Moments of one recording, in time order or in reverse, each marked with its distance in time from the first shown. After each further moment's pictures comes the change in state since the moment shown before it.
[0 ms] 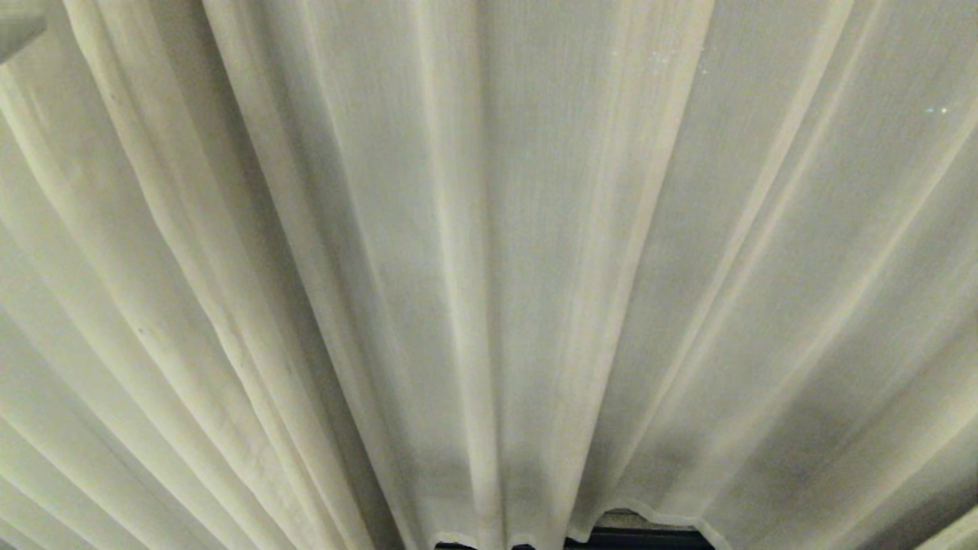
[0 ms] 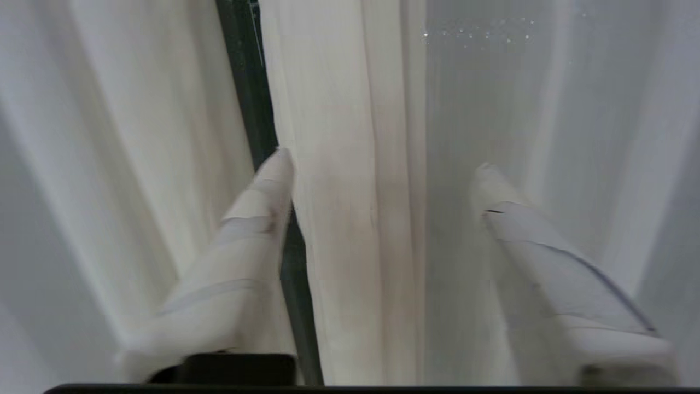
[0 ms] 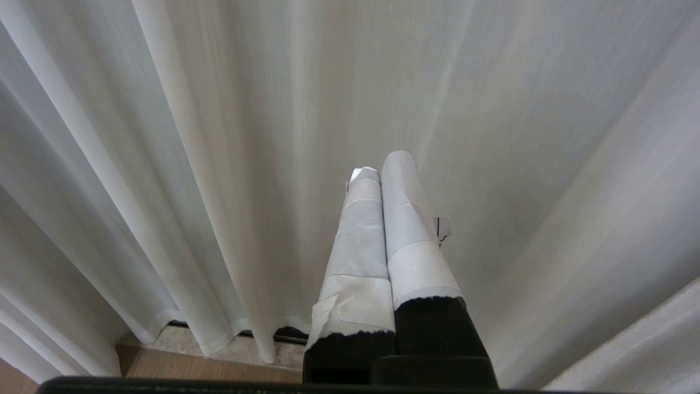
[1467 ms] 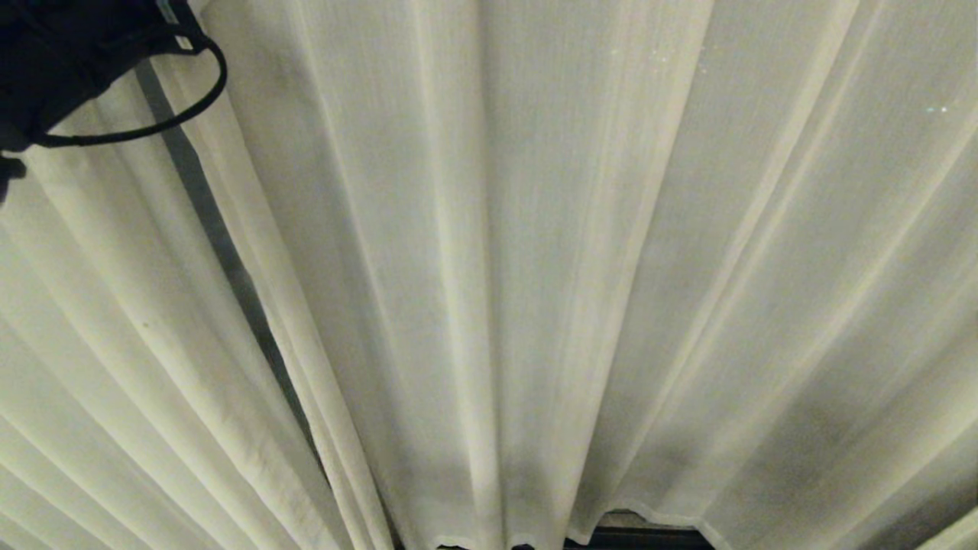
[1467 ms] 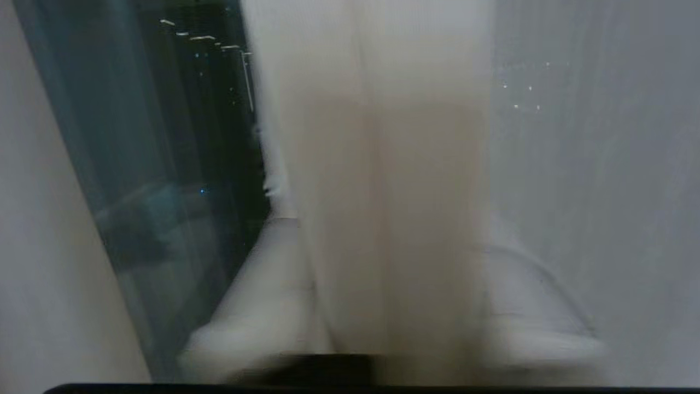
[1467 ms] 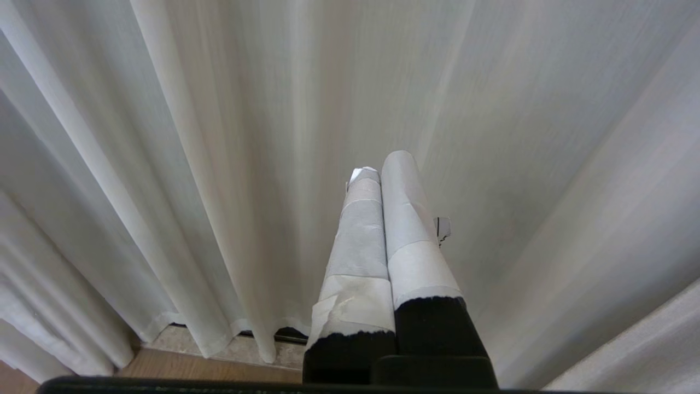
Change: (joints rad) left arm -0.040 0.597 -0.430 -0.296 0.010 -0.030; right arm 0.000 0.000 0.000 0.000 0.000 0.000
